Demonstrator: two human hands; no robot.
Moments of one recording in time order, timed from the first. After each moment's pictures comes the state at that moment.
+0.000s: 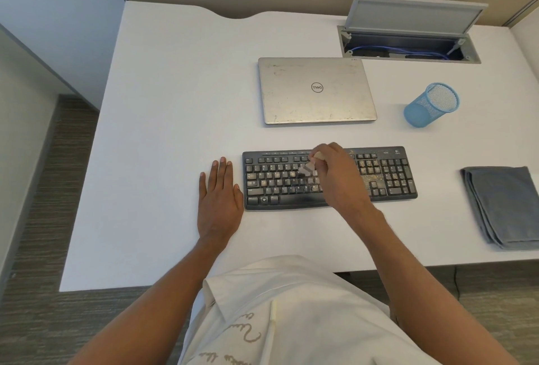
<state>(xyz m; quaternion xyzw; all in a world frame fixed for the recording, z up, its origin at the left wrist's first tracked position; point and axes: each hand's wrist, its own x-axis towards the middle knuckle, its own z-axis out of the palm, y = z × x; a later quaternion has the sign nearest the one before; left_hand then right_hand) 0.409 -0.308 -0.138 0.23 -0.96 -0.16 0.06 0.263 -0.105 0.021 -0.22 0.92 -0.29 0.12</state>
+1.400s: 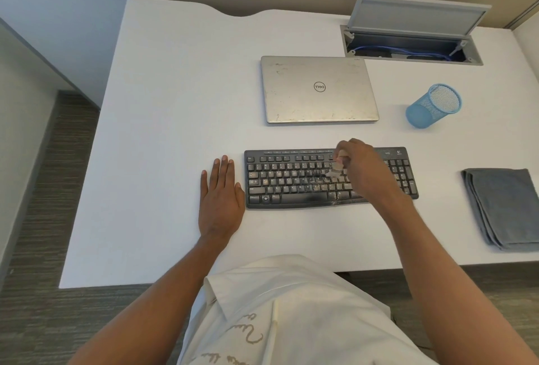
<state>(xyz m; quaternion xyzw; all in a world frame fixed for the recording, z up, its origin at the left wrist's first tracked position) 0.408 -0.309 -0.139 0.24 -0.96 -0.16 0.05 0.220 -0.073 0.023 -0.23 0.95 -0.12 0.17</state>
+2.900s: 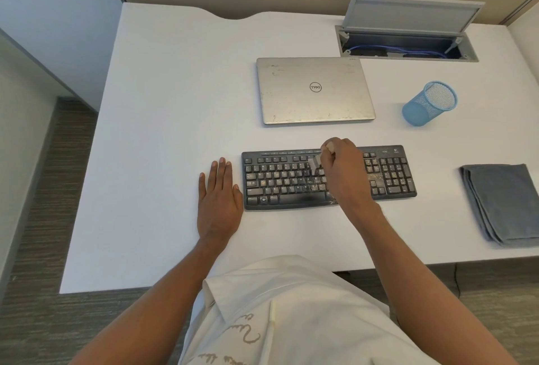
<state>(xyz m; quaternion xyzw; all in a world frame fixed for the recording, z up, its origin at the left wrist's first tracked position) 0.409 -0.309 -0.140 0.24 -0.96 -0.16 0.05 0.249 -0.103 0.009 -0.14 0.95 -0.28 0.07</state>
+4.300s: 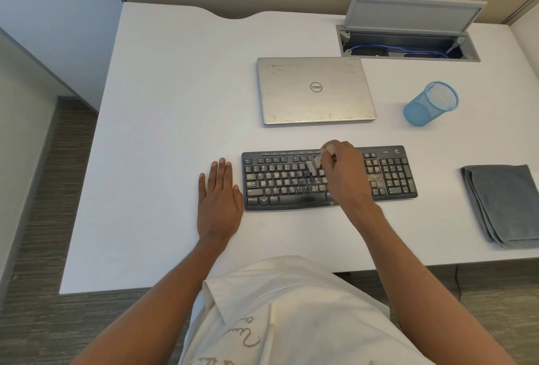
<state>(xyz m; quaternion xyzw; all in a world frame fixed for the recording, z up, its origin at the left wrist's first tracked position) 0.409 -0.309 -0.140 0.23 -0.96 -0.16 0.06 0.251 -0.099 0.007 -0.15 0.94 -0.30 0.07</state>
